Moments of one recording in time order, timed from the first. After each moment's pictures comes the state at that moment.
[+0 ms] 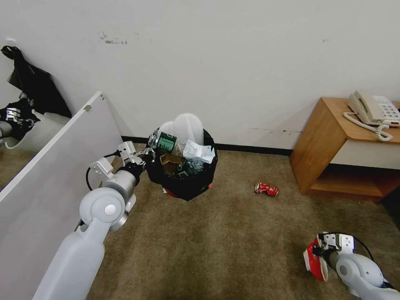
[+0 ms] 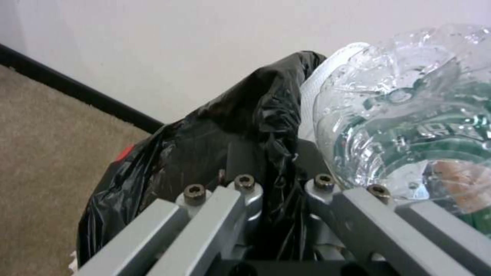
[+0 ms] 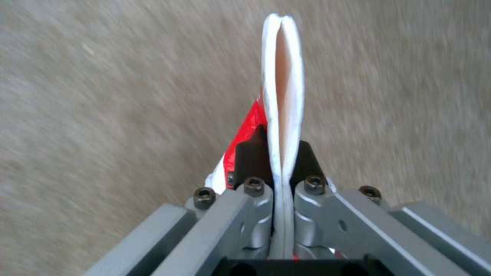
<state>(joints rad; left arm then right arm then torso) 0.99 -1.13 -0.37 -2.01 -1.13 0.38 -0.36 -1.37 0.82 0.45 1.60 0.93 -0.51 0.32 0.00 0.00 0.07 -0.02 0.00</state>
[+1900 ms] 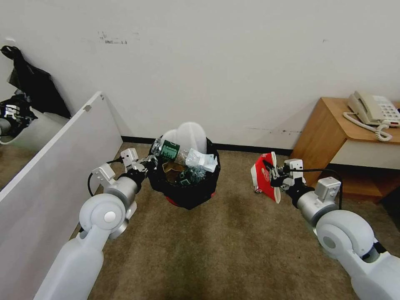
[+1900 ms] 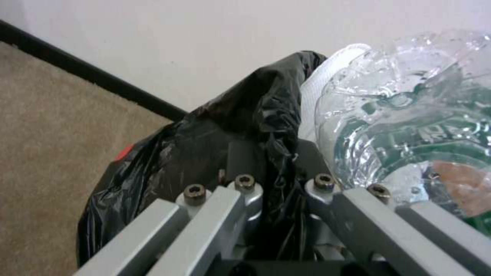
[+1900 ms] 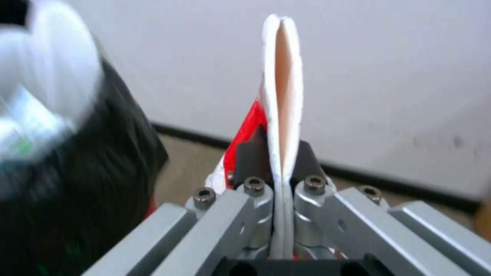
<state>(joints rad) 1.04 -1.11 -0.37 -2.04 -1.14 0.41 -0.38 -1.23 0.84 0.44 2.16 0.75 -0.31 0.13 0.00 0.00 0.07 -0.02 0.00</state>
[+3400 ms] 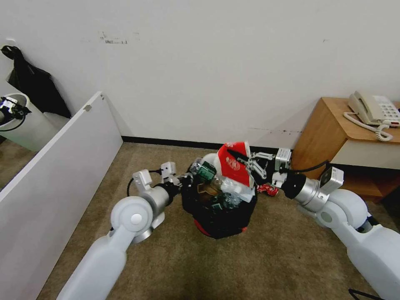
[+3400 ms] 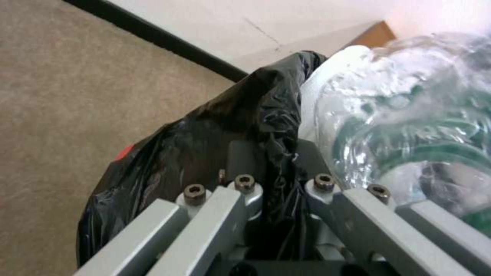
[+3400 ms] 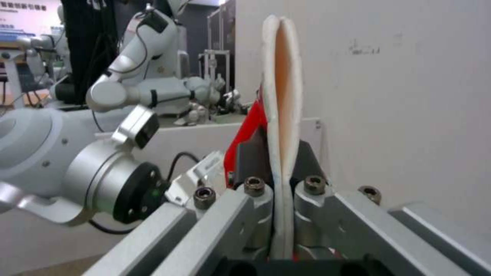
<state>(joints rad) 0.94 -1.17 -0.13 -2.00 -1.27 0.54 -0.42 -1.06 0.75 0.32 1.99 0.87 0.04 -0.64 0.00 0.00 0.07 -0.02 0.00</state>
